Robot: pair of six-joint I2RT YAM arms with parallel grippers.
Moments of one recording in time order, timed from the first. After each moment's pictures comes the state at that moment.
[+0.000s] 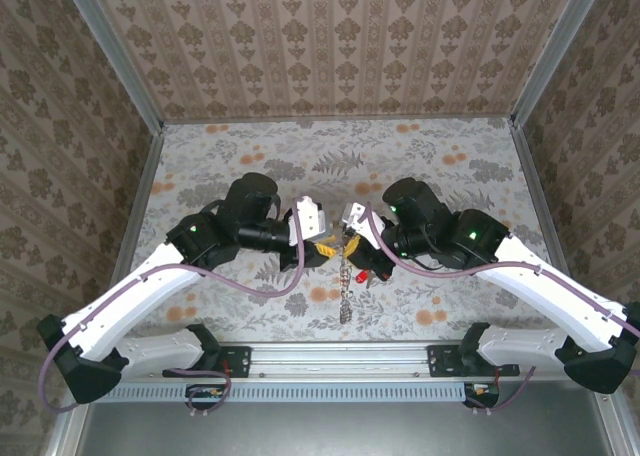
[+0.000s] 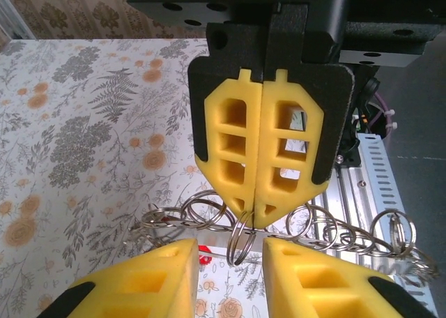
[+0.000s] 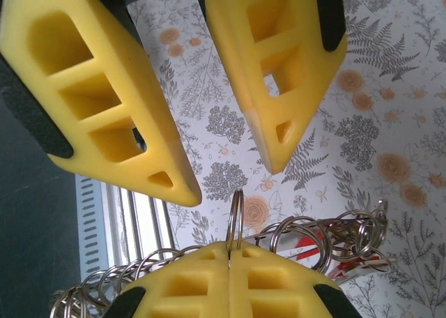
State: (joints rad) left arm -0.89 1.10 1.18 -0.68 0.59 0.40; right arm 0.85 1.13 1.27 -0.88 -0.34 -0.19
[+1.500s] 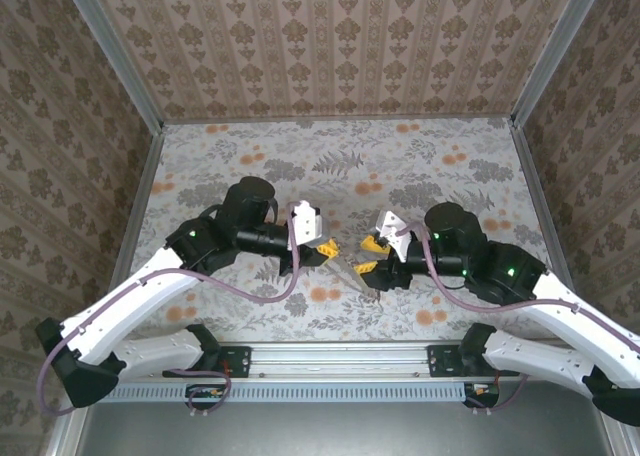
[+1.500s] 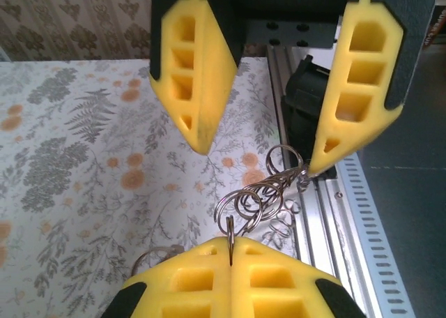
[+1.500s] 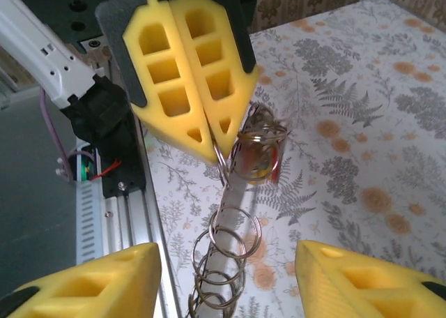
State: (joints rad) left arm -0.89 1.06 1.12 -0.60 0.66 0.38; right arm 0.85 0.85 1.01 -0.64 -0.32 -0.07
